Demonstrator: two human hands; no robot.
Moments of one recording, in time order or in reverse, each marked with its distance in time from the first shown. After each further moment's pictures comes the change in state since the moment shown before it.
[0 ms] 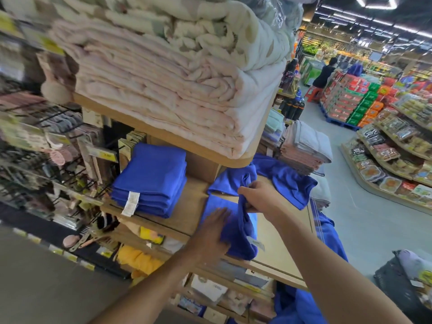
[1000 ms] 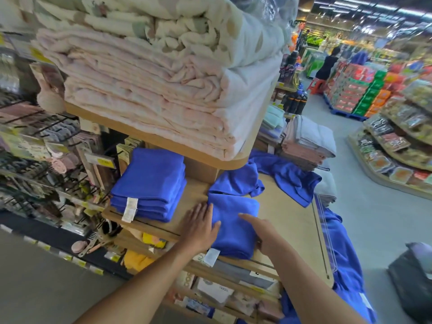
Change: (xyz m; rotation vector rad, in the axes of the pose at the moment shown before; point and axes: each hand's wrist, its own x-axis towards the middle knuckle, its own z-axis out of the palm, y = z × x) left_hand 0.028 -0.053 0.012 0.536 -0.011 -0.249; right_hand 0.003 0.101 0.041 0.490 -0.004 0.385
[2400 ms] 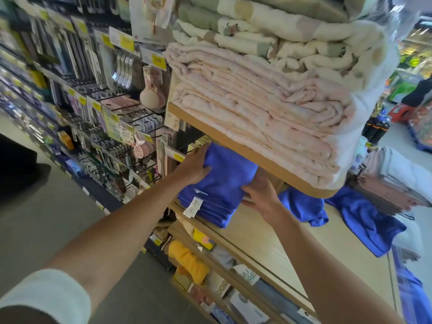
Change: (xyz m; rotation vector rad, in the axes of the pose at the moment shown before) left_hand 0.048 -0.193 -0.196 -0.382 0.080 -0.202; right_hand -0.058 -0.113 0.173 -0.189 -0.359 -0.508
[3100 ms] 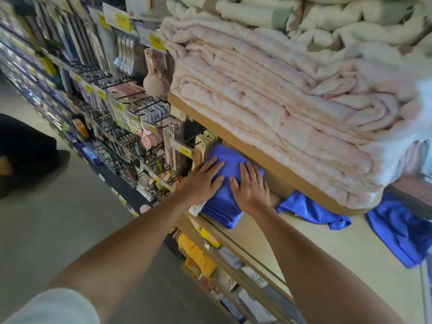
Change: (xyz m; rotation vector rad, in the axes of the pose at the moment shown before) left_hand -0.011 -0.040 0.065 0.240 -0.058 0.034; right_hand 0.075 0.058 0.042 -1.027 0.002 -0.269
